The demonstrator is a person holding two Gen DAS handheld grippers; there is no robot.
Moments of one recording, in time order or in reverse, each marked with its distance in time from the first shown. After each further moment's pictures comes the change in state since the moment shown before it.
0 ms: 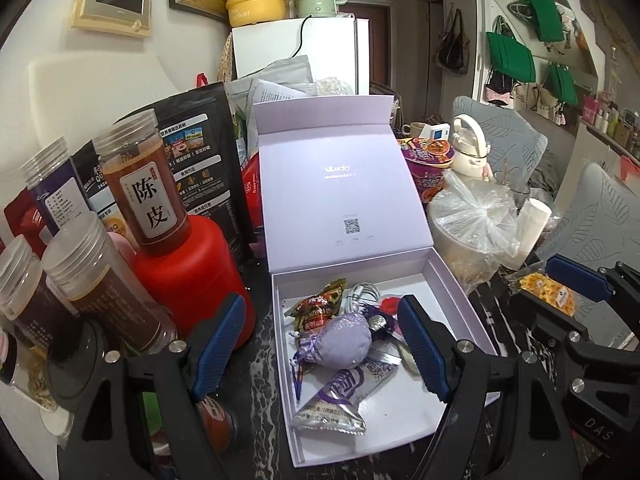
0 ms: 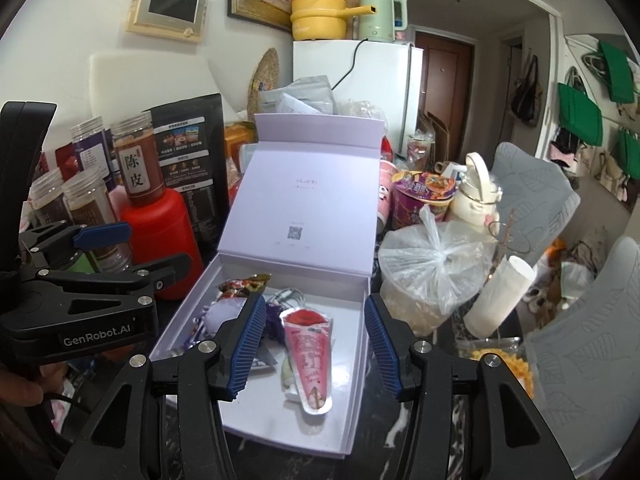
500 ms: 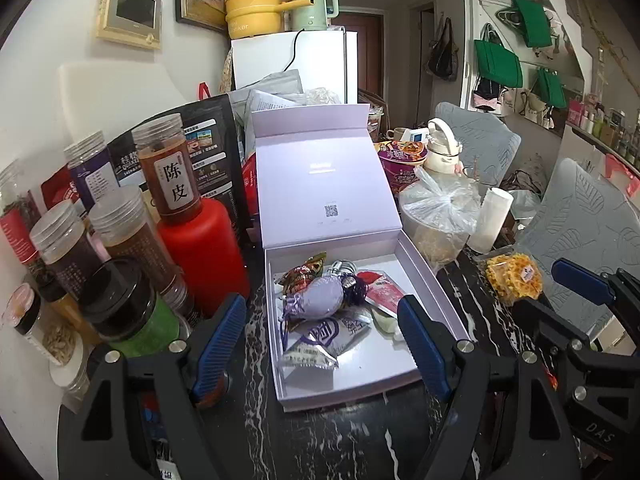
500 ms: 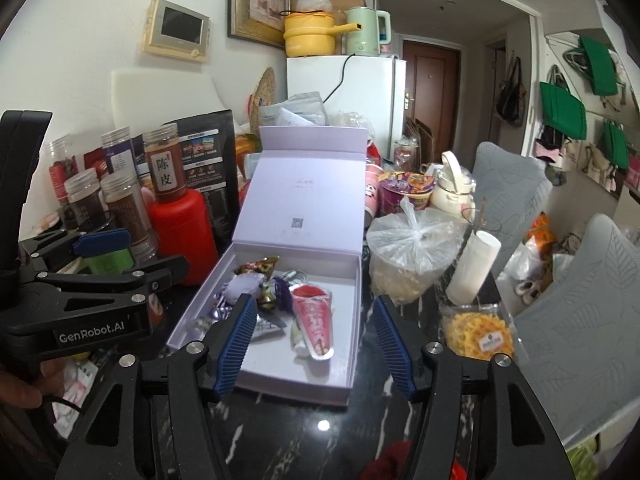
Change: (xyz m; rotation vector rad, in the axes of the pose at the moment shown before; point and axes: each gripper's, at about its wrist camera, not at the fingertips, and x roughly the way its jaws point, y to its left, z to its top) left arm -0.064 -0.016 -0.034 0.000 -0.028 -0.024; right arm -0.075 0.009 -0.039 0.033 -0.046 -0.019
